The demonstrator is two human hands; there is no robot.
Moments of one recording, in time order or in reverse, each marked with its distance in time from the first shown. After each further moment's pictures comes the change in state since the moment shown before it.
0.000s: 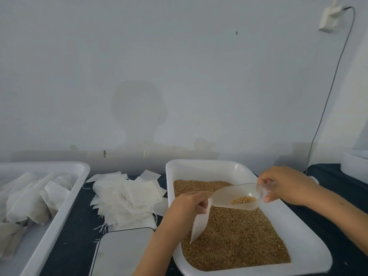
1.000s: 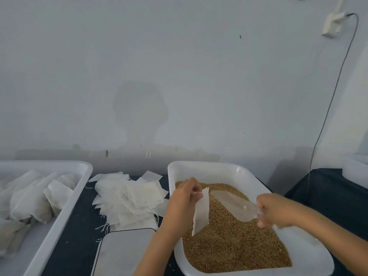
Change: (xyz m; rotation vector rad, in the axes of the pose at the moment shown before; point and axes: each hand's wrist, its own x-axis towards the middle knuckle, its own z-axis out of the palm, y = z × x) left_hand 0.001 0.001 -0.005 -0.282 0.291 -0.179; right_hand 0.006 -0.010 0.044 0.036 -0.259 0.062
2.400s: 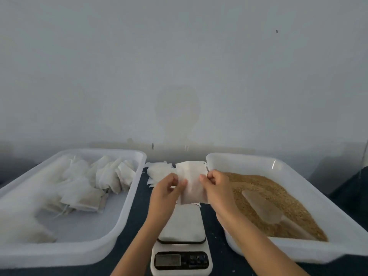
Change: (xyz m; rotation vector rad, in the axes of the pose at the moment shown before) left_hand -0.082 -0.015 -0.117 -0.115 0.250 -0.186; right_hand -0.014 -0.203 0.064 1.239 0.574 -0.394
